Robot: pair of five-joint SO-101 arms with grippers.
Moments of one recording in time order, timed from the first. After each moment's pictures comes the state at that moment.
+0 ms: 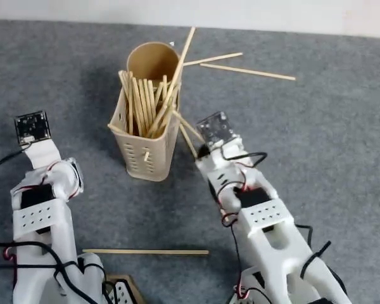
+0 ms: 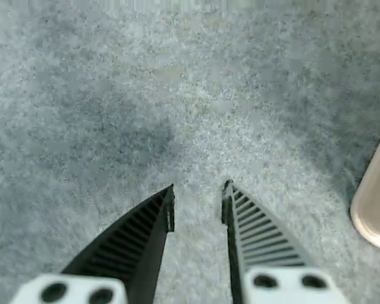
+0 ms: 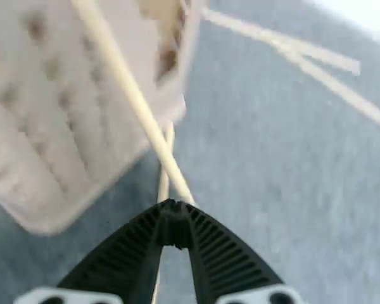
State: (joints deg) left arm -26.2 -43.3 65.5 41.4 3.9; right arm -27.8 -34.9 64.9 9.5 16.7
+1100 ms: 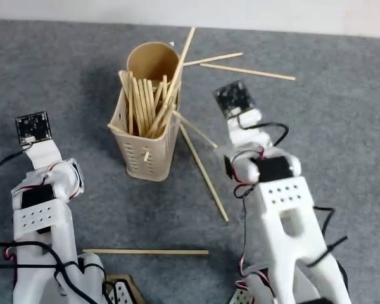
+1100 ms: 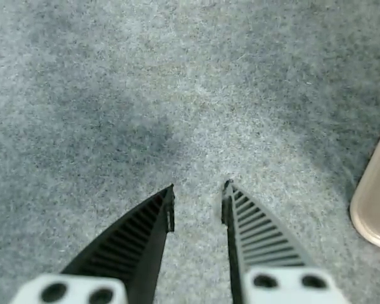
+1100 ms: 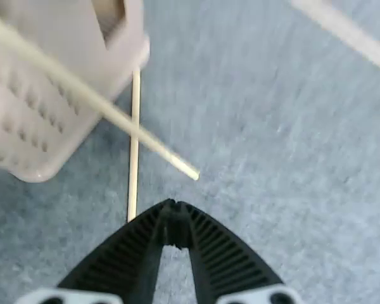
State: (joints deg) left arm -26.2 -43.3 65.5 41.4 3.9; right arm -20.3 -34.6 39.1 52.9 16.7
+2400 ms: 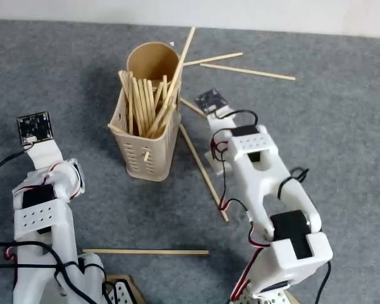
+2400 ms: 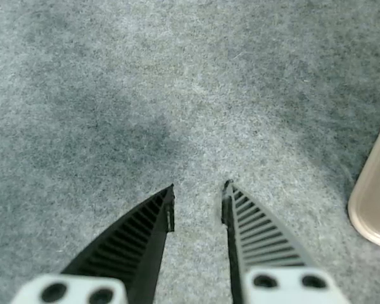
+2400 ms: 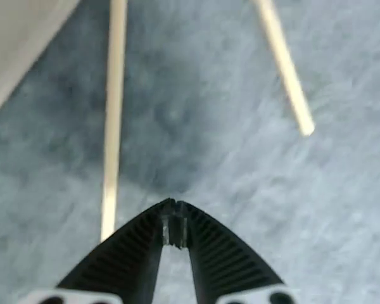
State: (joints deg) left arm -25.8 -43.3 65.6 41.4 3.9; right arm -20.2 6.2 23.9 52.5 21.8
